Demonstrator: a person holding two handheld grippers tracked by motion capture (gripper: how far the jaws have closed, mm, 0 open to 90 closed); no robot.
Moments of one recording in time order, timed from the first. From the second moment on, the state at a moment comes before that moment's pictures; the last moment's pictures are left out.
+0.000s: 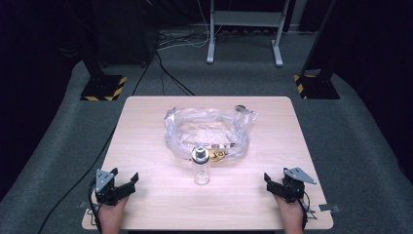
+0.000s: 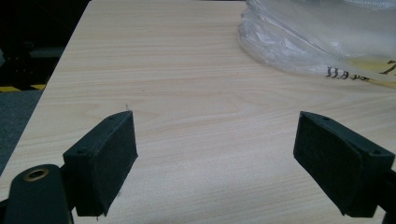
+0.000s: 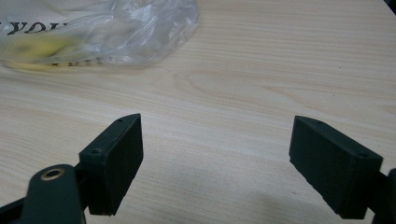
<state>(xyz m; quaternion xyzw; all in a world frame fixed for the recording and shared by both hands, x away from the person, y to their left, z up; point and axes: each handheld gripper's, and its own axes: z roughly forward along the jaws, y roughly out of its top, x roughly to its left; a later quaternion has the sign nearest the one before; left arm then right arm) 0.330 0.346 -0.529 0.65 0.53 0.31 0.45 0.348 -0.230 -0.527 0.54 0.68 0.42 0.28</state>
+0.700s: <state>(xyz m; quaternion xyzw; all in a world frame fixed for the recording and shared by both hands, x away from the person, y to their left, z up) 0.330 0.344 -0.528 0.65 0.53 0.31 0.45 0.349 -0.225 -0.527 0.53 0.69 0.40 0.29</state>
